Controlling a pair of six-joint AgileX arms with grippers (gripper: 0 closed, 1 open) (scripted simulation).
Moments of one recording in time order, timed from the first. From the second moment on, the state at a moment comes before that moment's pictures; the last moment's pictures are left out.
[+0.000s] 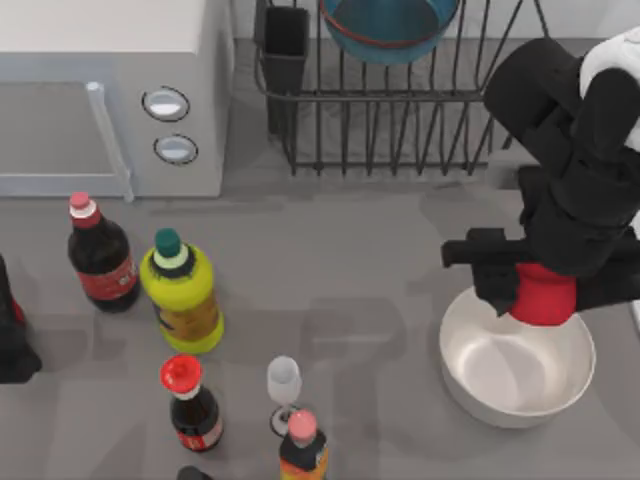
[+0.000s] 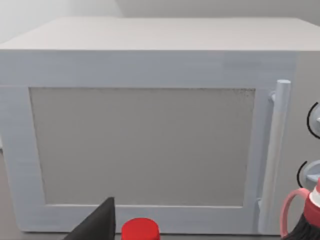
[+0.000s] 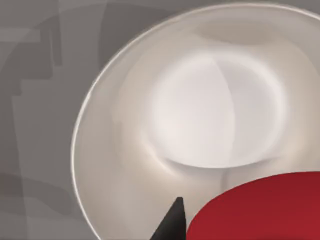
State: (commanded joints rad) left arm 0.00 0.00 0.00 0.00 0.00 0.00; right arm 0.52 1.70 1.29 -1.11 0.00 0.51
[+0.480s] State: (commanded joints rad) left arm 0.00 0.00 0.00 0.00 0.00 0.00; right arm 0.50 1.70 1.28 -1.10 -0.01 0.50
